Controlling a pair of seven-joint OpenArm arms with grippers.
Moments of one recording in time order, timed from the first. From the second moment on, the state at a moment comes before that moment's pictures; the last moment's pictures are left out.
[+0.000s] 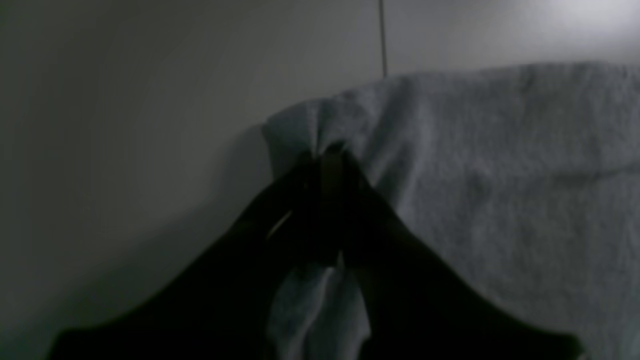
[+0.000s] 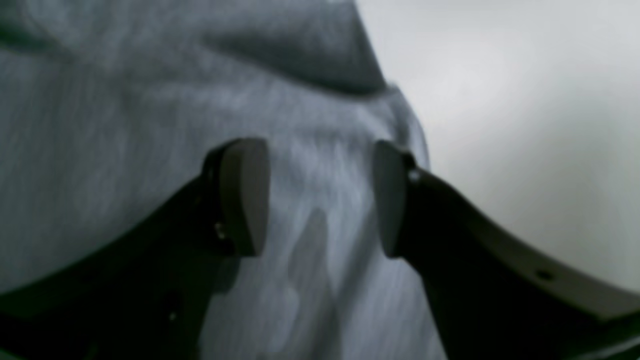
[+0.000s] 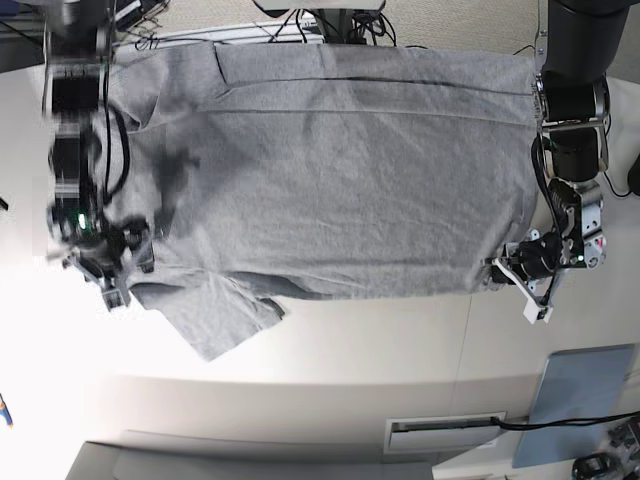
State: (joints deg) left arm -28.6 -21.0 -4.9 41.0 -23.7 -28.7 42.0; right arm 17.1 27.0 -1.4 70.4 12.9 20.6 -43.8
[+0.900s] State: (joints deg) left arm -27.6 -21.2 -4.9 41.2 -23.7 -29.0 39.3; right arm 47.9 20.1 -13.8 21.9 11.9 23.1 -36.7
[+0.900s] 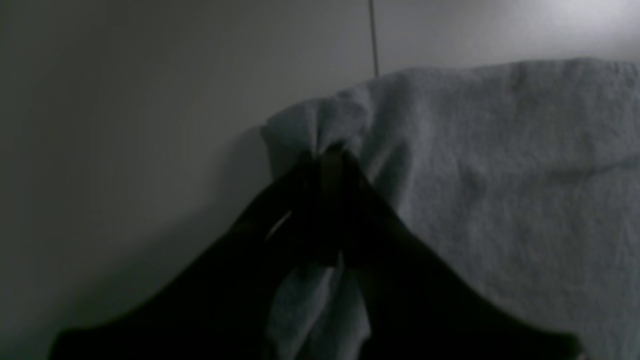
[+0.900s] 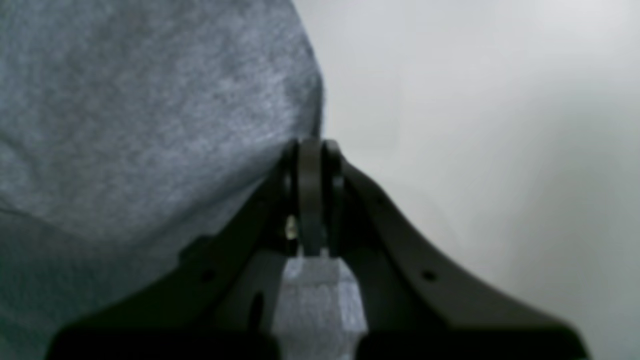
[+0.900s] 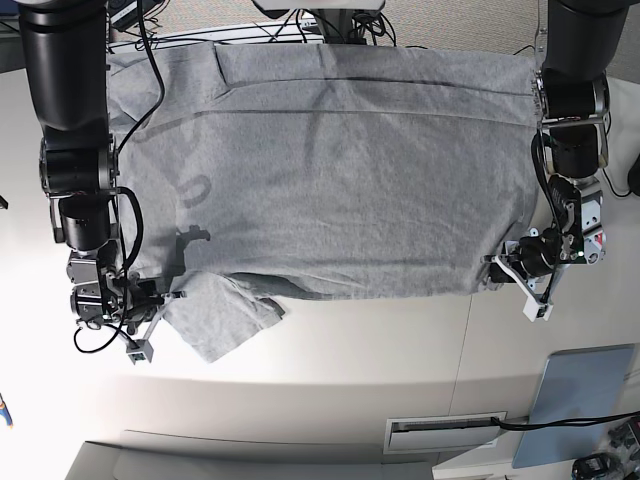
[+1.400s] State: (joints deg) left arm -14.3 -23.0 -4.5 62.4 -27.4 -25.2 41.3; right arm 33.0 24.6 -13.6 58.4 11.3 16.3 -48.7
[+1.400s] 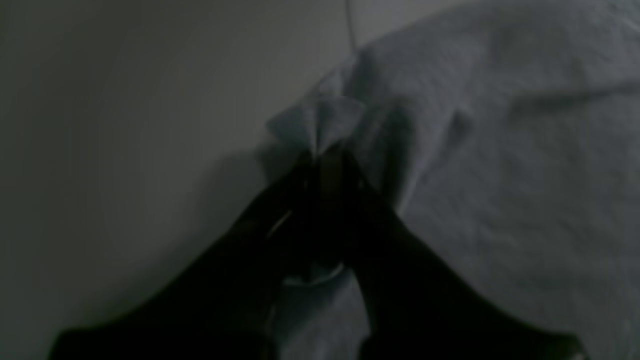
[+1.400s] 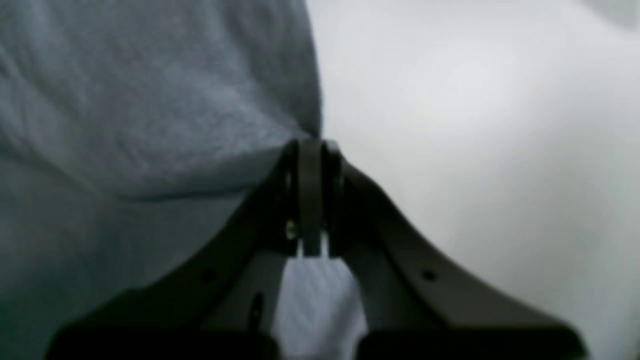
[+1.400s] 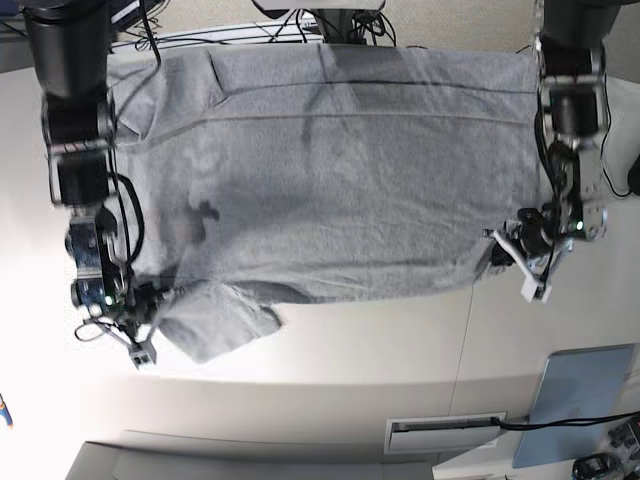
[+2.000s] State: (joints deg) left arm 4.5 -23.7 -18.9 83.0 -42.2 -31.2 44.7; right arm -4.9 26.5 10.7 101.4 10.6 16.2 -54.9
